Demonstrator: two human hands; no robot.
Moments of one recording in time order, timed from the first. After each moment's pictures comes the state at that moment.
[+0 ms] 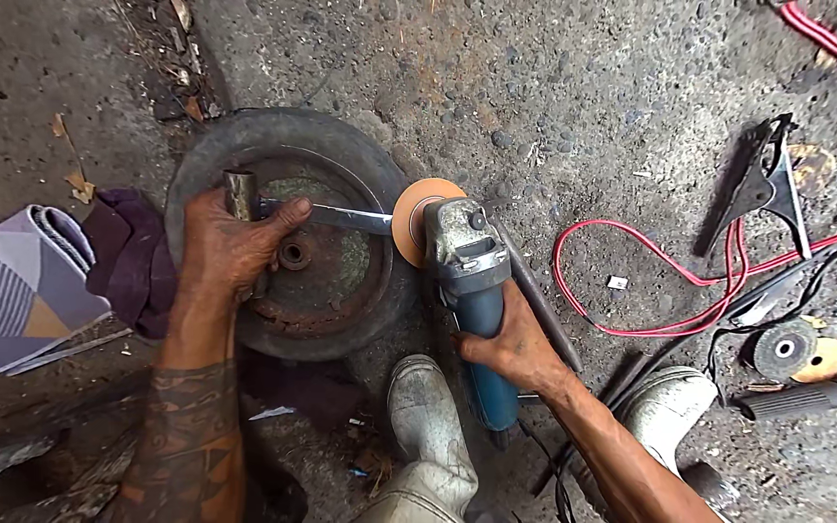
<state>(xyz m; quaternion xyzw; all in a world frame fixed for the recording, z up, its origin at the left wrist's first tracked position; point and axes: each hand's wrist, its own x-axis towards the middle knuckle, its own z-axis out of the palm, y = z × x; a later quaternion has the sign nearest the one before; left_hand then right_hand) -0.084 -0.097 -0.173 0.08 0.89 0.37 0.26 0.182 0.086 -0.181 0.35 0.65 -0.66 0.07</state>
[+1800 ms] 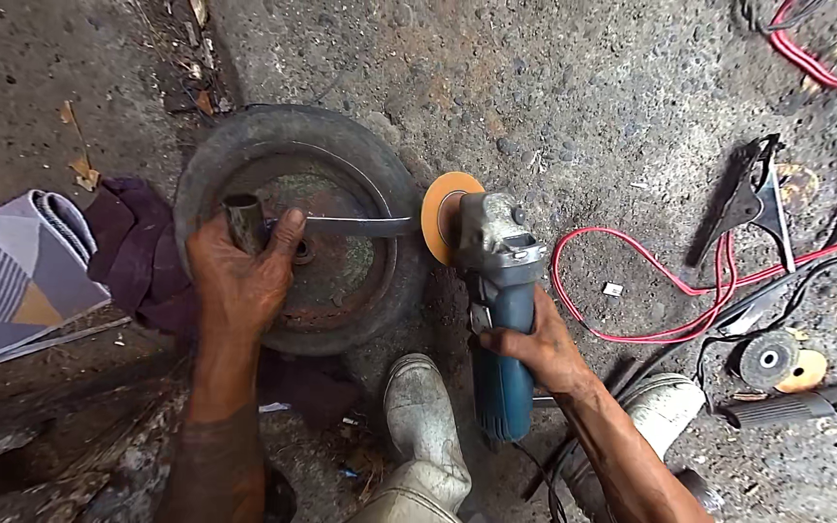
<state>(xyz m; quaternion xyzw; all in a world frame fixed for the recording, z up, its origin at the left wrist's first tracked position) -0.040 -0.112 -0.162 0.14 0.90 0.39 0.15 0.201 0.101 -0.181 0.35 0.56 -0.75 0.01</state>
